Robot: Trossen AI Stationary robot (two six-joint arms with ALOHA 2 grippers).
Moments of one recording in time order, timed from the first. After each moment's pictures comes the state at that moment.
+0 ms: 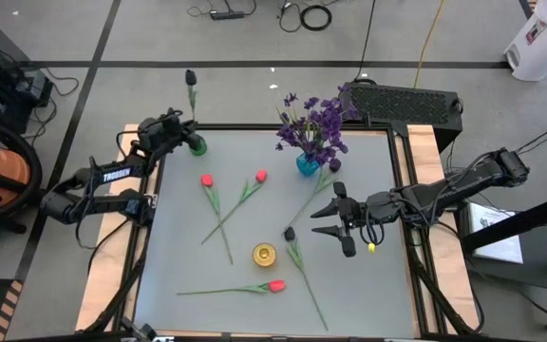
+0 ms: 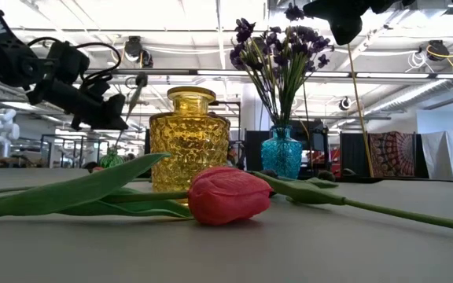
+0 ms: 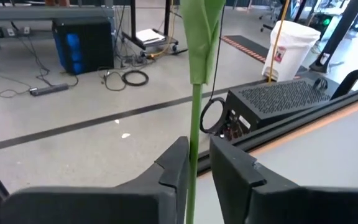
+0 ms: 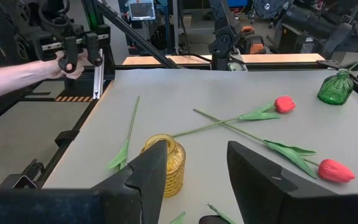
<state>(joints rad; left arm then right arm) 1.14 1.13 0.27 0.60 0.18 -0.07 0.31 1.07 0.70 0.09 0.21 0.17</state>
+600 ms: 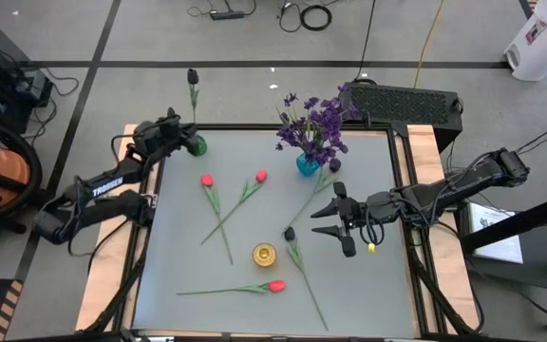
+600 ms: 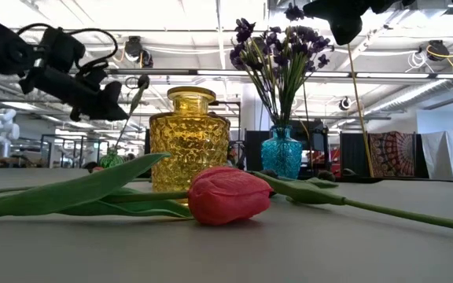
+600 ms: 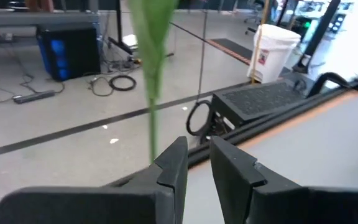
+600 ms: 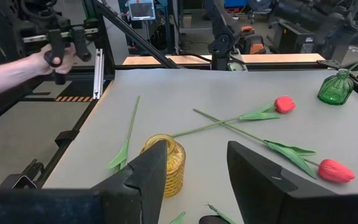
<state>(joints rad) 1.09 0.93 0.27 0.42 0.19 -0.07 0.31 1.07 0.70 0.09 0.21 0.17</state>
